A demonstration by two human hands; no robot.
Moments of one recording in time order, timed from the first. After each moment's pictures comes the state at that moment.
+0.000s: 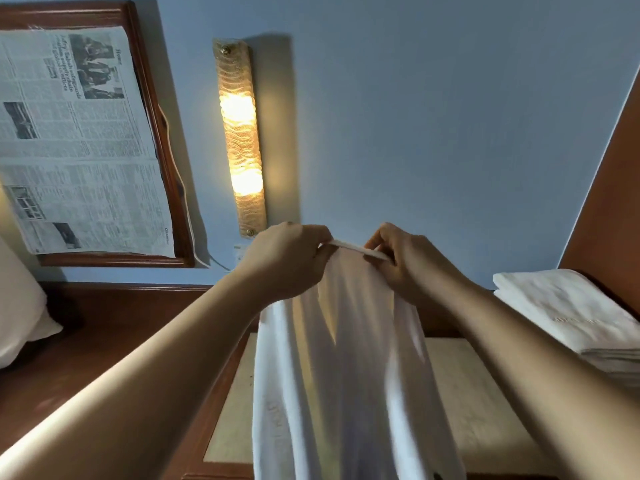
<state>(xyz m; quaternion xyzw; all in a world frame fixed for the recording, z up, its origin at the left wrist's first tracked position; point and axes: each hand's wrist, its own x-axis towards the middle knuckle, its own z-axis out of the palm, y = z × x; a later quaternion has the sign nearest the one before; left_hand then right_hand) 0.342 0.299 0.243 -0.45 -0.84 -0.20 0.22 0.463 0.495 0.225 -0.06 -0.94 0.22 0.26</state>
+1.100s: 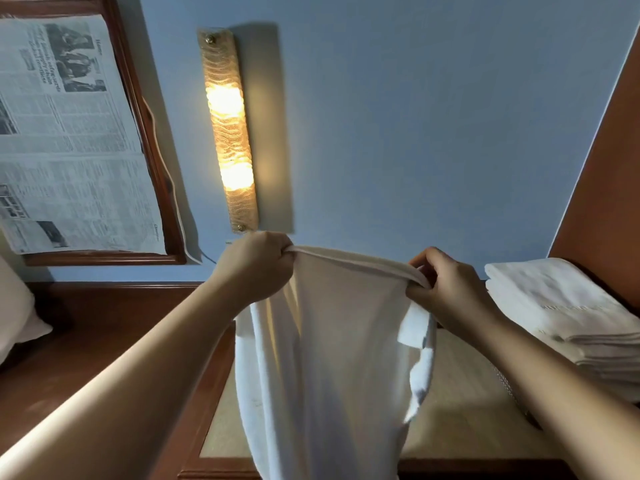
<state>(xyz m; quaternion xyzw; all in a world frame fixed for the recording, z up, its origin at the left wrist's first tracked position) 0.317 0.288 0.217 -0.35 -0.90 -0.22 0.16 0.507 0.531 0.172 -0.20 -0.89 0.30 0.29</state>
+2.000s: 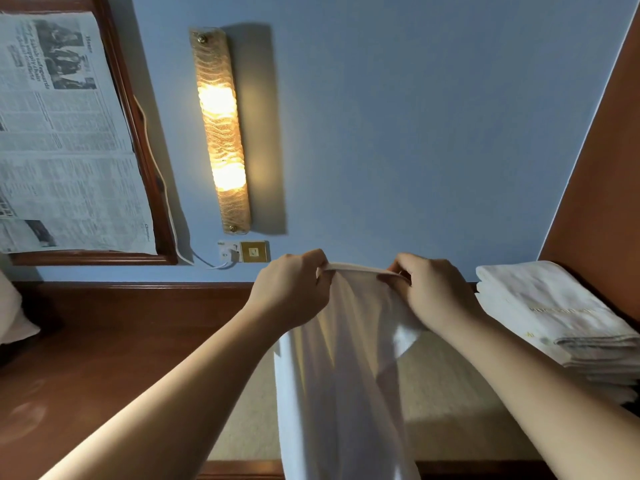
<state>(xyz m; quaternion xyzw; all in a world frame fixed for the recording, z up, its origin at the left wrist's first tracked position) 0.354 0.335 0.182 -0.41 -0.85 -0.26 0.19 0.497 0.525 0.183 -0.18 -0.93 0.16 0.27</state>
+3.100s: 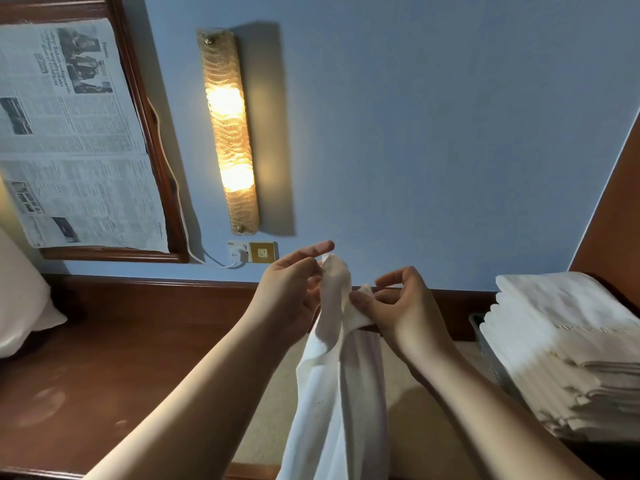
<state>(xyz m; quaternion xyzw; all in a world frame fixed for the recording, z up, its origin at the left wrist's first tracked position) 0.386 0.366 0.198 -0.11 -0.50 -0.83 -0.21 0.487 0.502 0.162 -0.16 -0.74 0.58 0.30</state>
